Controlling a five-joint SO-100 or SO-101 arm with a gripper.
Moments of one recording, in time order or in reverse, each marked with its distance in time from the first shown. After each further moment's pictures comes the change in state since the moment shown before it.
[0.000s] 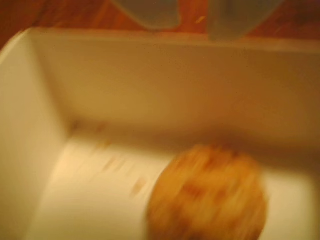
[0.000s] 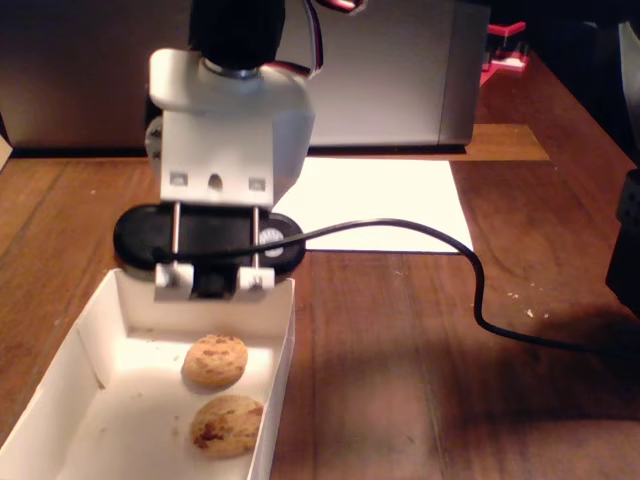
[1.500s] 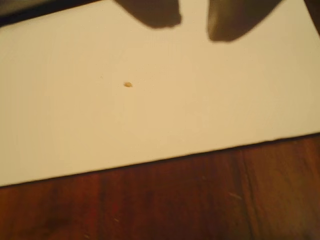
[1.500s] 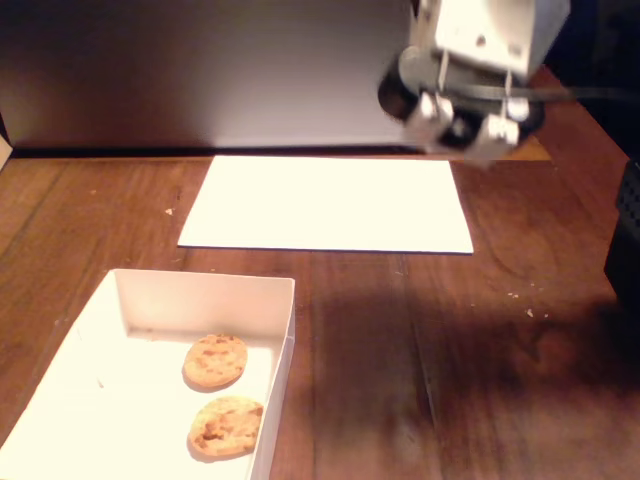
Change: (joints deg) arm 14.2 66.8 67.2 -4.2 -1.3
